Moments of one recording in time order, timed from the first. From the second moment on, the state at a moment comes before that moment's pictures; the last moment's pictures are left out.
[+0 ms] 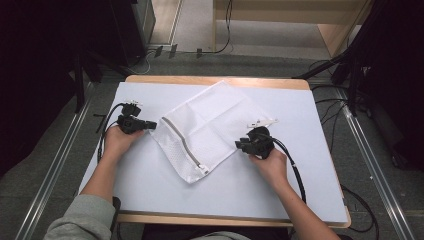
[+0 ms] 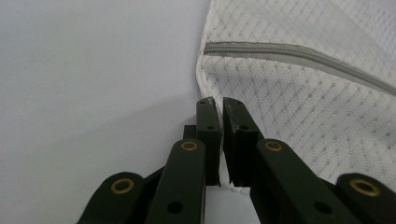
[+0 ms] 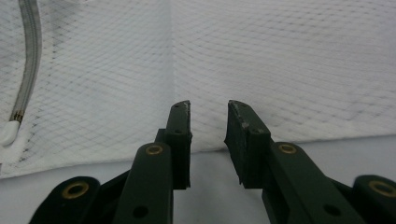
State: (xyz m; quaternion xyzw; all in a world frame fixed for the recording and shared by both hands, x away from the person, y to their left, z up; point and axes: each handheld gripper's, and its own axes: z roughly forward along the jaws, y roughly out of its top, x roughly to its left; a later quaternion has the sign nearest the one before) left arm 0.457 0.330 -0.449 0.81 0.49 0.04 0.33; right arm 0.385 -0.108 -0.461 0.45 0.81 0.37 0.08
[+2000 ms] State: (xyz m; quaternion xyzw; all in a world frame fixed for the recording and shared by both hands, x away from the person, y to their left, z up) left arm 0.336 0.291 -0.428 0.81 0.46 0.03 0.36; right arm 0.440 -0.141 -0.463 0.46 0.80 0.36 0.11
